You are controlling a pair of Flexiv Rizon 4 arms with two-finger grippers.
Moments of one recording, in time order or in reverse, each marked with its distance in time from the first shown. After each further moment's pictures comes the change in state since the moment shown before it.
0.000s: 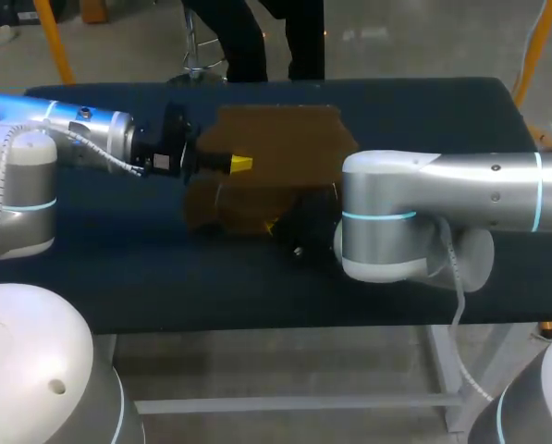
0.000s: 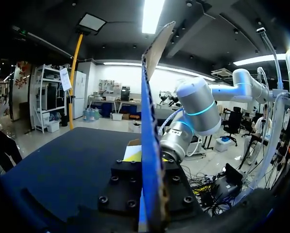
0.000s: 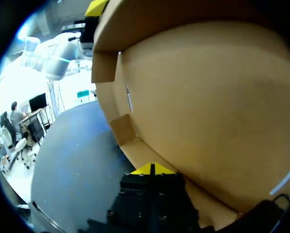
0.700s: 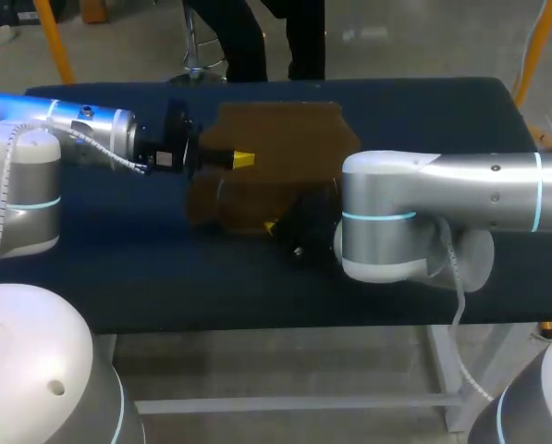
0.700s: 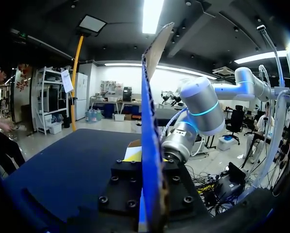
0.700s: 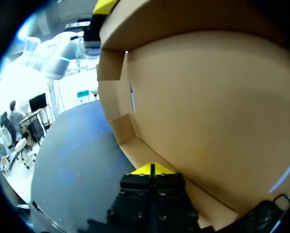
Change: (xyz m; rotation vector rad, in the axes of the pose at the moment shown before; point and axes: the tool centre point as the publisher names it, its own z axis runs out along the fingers) left arm -0.009 -0.002 0.003 -0.005 -0.017 0.015; right arm 0.000 0.000 0.000 0.000 0.000 0.000
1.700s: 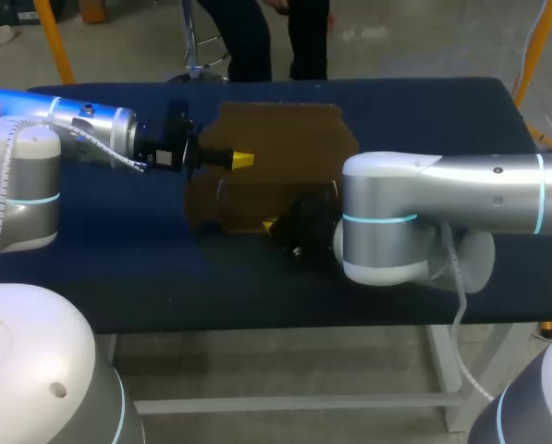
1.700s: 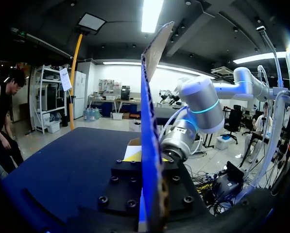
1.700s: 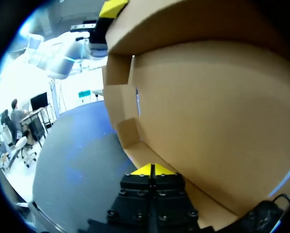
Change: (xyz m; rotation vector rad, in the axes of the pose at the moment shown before) left arm -0.002 0.003 0.000 -0.009 0.020 -0.005; right arm 0.006 0.008 -0.003 -0.017 0.009 -0.023
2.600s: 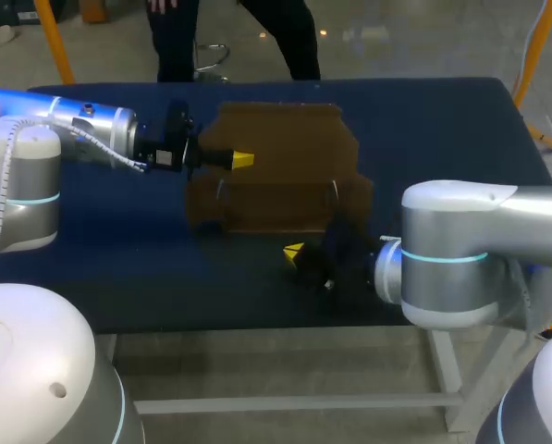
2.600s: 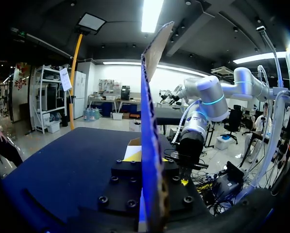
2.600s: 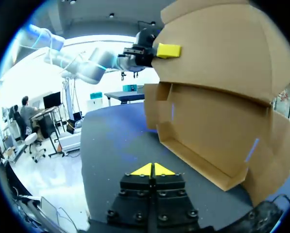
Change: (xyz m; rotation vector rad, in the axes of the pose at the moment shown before) left arm 0.000 0.000 0.000 0.000 0.000 0.000; right arm 0.055 -0.008 -0.099 -0.033 0.075 -0.034
